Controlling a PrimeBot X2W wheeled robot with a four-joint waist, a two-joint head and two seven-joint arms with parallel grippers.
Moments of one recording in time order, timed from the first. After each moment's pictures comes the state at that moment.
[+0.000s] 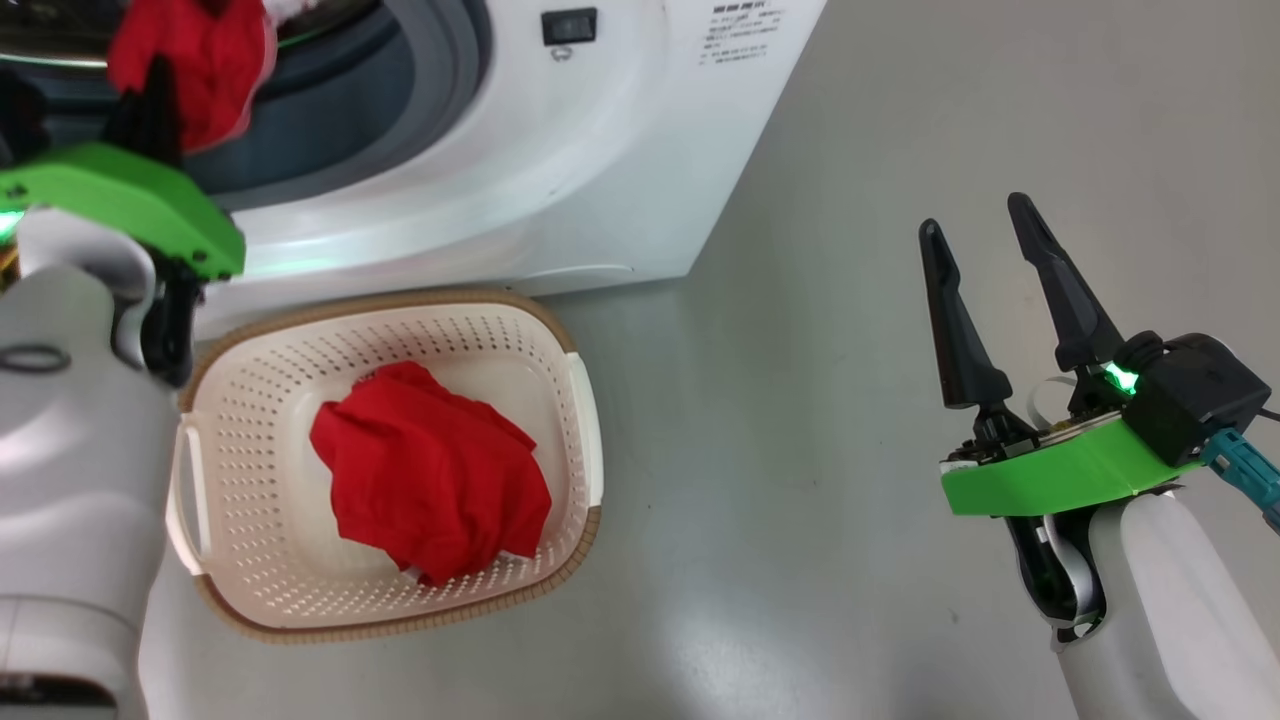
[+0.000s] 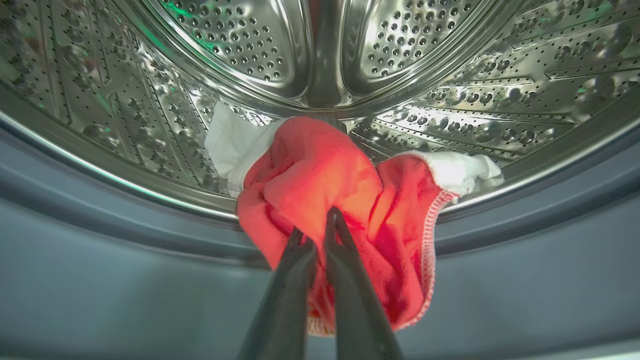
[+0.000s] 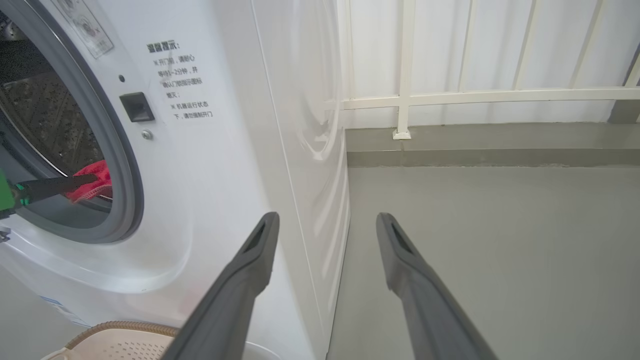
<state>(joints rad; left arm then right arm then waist) -1.17 0.19 -0.19 1.18 -0.55 -0.13 -0.21 -0.35 -0.06 0.07 0.11 0.28 0.12 -0.26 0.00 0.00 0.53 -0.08</state>
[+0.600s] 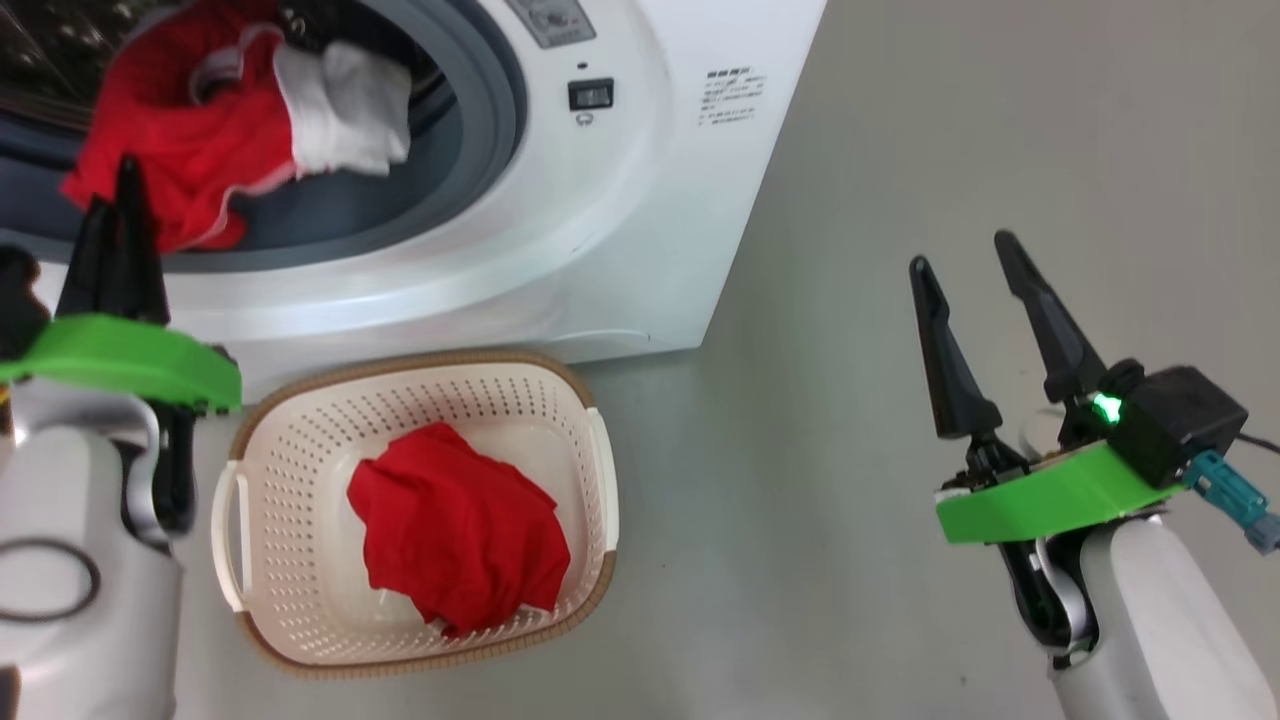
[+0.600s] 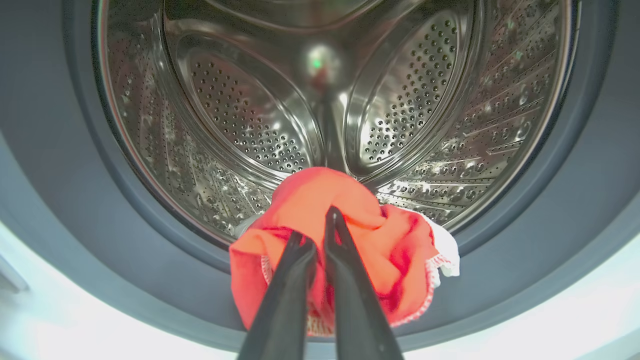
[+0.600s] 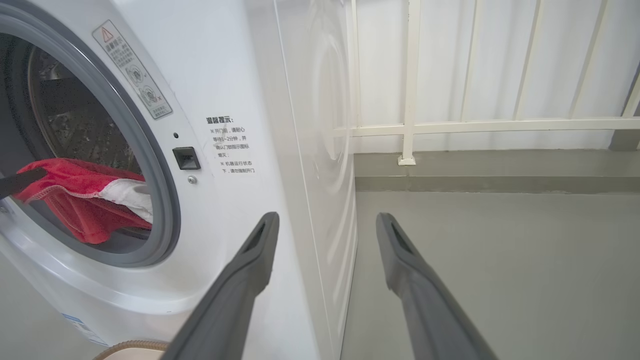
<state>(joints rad) -0.74 0.22 -0.01 0.63 -0.37 -0.03 -0.25 -0.32 -0.05 0.08 0.13 0.29 0.12 -0.26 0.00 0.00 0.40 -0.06</state>
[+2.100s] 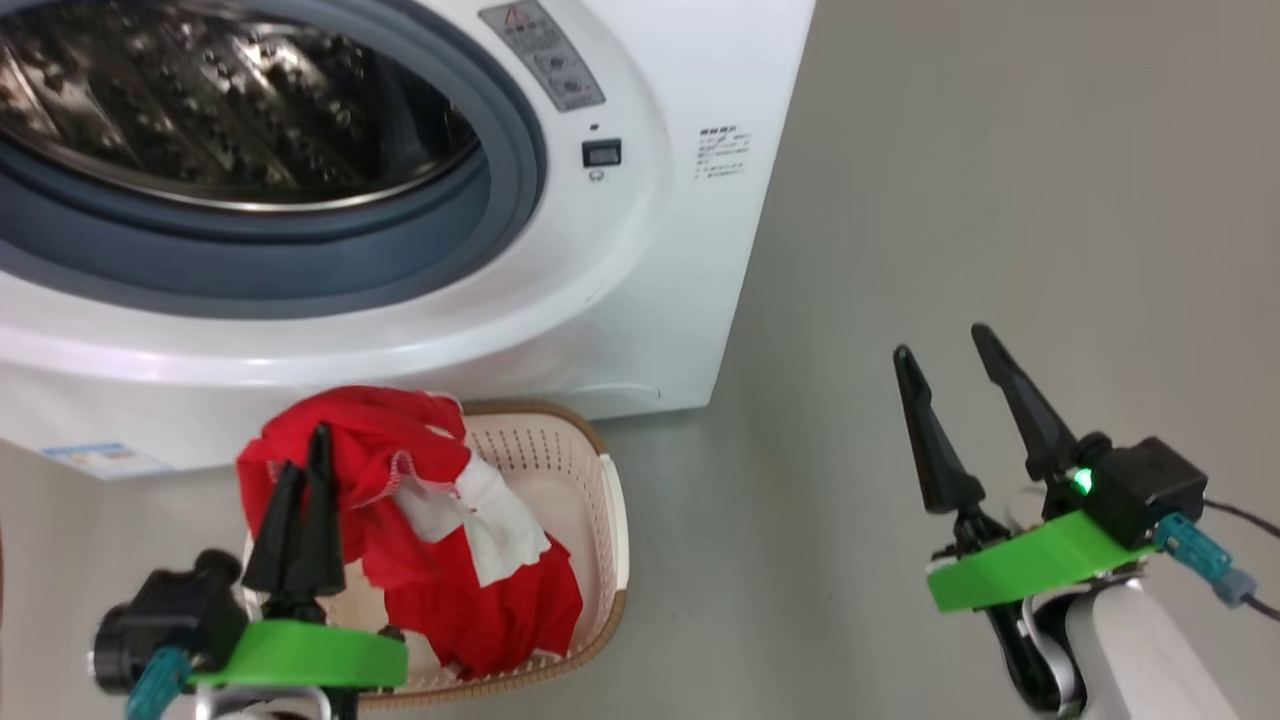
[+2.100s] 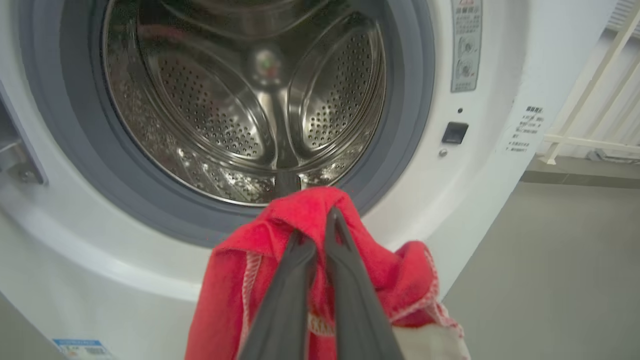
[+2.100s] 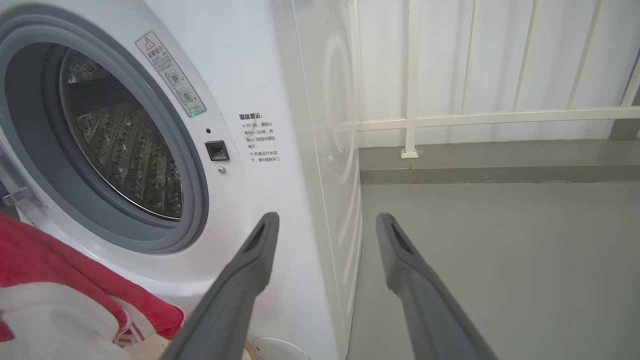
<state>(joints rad) -0.15 0.04 -0.01 0.11 -0.23 -0.01 -0.26 -0.20 -0.05 0.10 0.16 0.30 0.12 -0.26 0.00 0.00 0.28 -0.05</state>
